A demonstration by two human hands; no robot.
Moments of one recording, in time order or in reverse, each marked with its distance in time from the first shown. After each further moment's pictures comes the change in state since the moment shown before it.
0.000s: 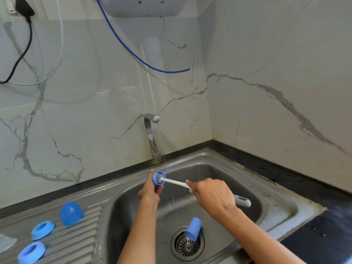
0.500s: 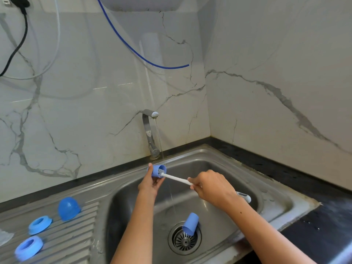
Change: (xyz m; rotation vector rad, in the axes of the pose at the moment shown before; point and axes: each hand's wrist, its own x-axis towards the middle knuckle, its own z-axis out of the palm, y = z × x) left_hand 0.011 0.003 0.001 -0.121 -0.234 -0.093; right_hand 0.009 0.016 0.002 0.198 -0.073 -0.021
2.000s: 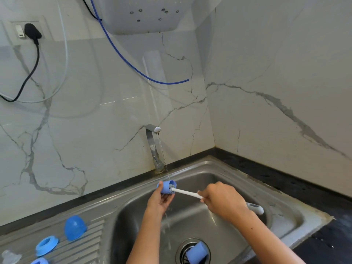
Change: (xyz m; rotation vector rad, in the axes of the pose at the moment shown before) left_hand -0.007 -0.007 0.006 0.104 -0.021 -0.090; right_hand -0.003 0.004 -0.010 -0.009 -0.020 0.094
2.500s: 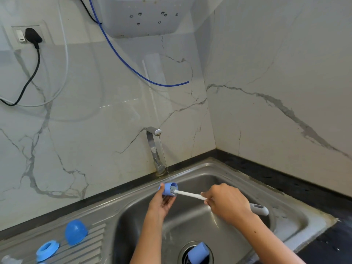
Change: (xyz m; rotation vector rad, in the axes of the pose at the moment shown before) left_hand 0.001 0.004 -0.001 -0.007 -0.037 -0.019; right_hand -0.003 0.003 -0.001 0.039 0.052 0.042
